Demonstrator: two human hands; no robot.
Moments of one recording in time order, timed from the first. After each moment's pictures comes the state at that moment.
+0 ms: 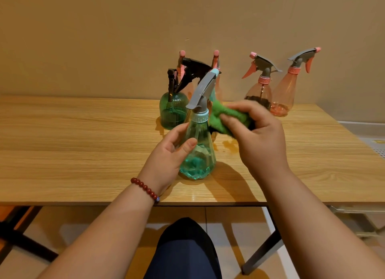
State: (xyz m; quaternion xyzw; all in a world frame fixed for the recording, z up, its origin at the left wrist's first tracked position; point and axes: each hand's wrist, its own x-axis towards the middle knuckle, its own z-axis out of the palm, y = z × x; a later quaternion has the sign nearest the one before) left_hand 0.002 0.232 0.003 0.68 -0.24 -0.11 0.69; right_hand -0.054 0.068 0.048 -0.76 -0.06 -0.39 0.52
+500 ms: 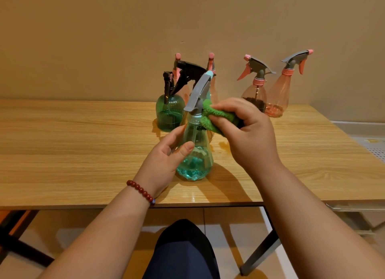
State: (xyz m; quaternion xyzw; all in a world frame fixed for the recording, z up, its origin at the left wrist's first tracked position) left_hand 0.002 0.231 0.003 0.68 -0.24 -0.10 0.68; right_hand -0.053 0.070 0.056 -0.79 -0.10 -0.39 0.46
